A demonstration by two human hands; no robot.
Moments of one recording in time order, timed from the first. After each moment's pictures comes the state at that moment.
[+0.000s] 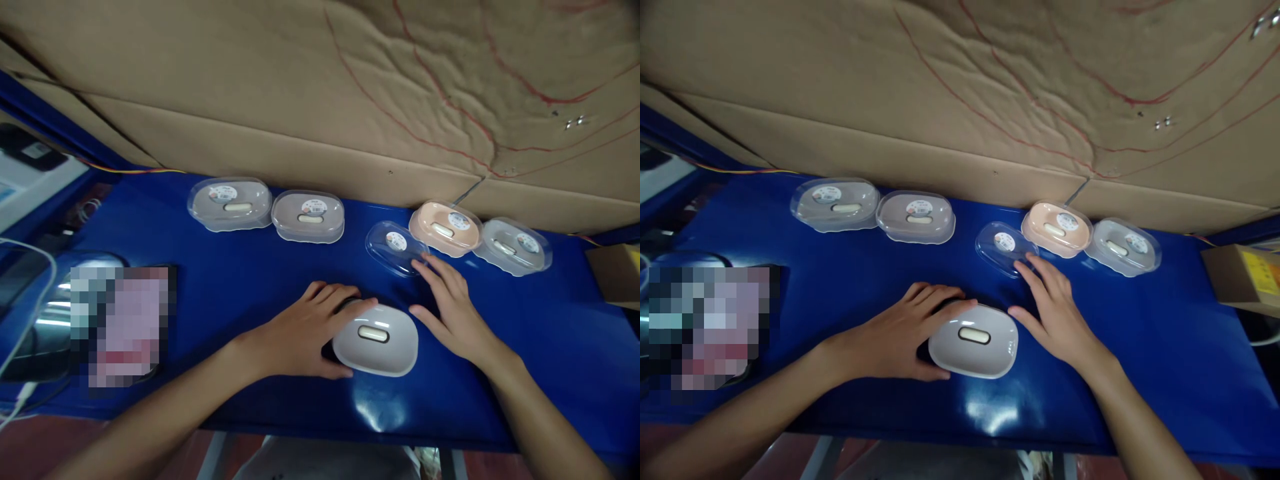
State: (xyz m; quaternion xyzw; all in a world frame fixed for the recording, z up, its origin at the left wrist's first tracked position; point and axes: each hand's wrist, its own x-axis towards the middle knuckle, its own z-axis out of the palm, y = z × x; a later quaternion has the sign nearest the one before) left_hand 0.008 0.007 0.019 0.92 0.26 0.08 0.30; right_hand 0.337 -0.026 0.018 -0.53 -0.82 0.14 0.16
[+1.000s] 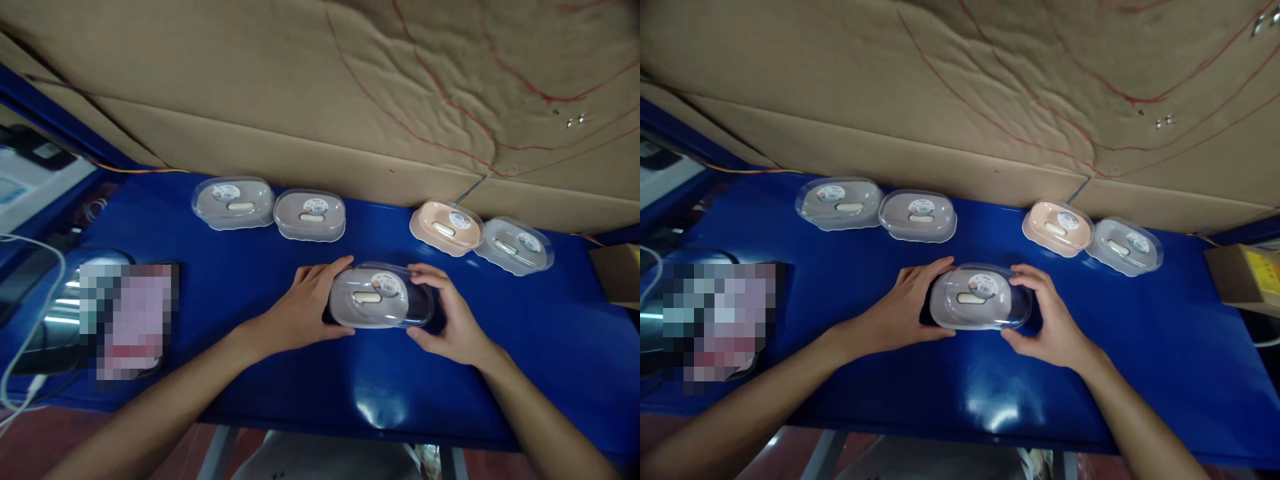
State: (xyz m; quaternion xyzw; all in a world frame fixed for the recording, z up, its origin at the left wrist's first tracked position) left_hand 0.008 0.020 0.014 0.84 0.40 0.12 0.34; right_hand 0.327 -0.030 0.014 -0.46 -0.78 0.28 0.31
